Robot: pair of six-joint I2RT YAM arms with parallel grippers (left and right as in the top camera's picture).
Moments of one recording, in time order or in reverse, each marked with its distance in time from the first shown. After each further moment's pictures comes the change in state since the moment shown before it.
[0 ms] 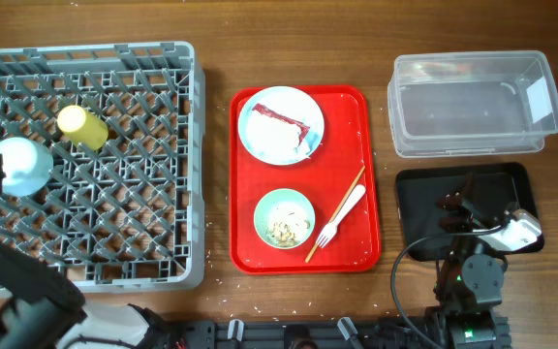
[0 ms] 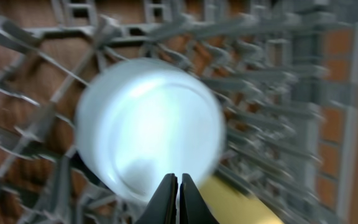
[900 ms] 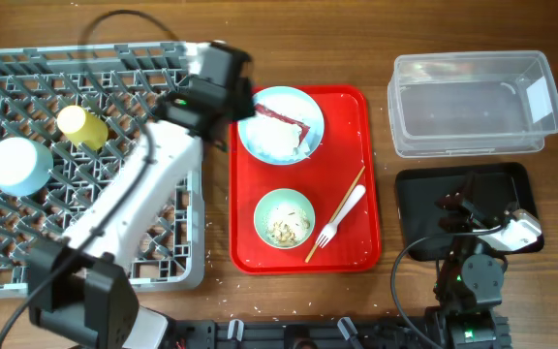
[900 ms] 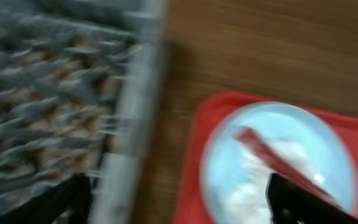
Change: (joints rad) left arm -1.132 -0.059 0.000 0.014 -0.489 0.247; right arm 0.000 0.000 0.000 0.000 0.000 0.000
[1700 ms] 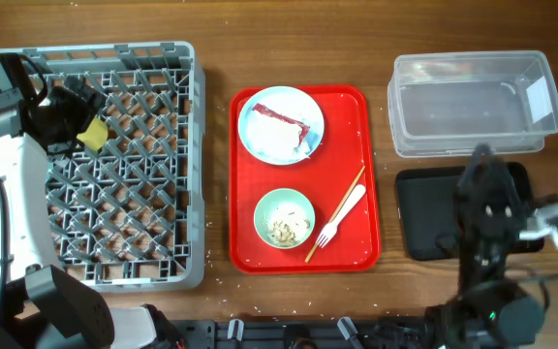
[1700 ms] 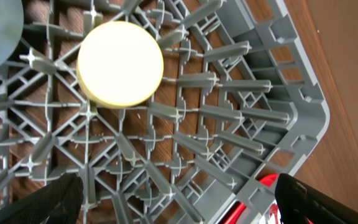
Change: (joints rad) left arm 0.705 -0.071 0.000 -0.145 0.478 -0.112; right arm -0.004 0.217 0.187 0.651 -0.563 0.823
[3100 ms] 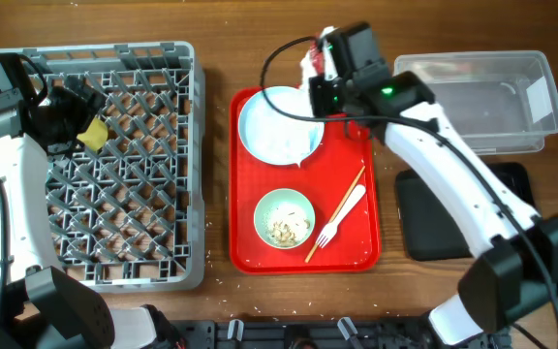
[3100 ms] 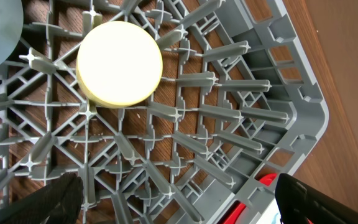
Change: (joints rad) left arm 0.000 -0.003 0.000 0.000 0.001 0.000; right arm 0.344 1.426 1.315 -1.357 -0.013 -0.974
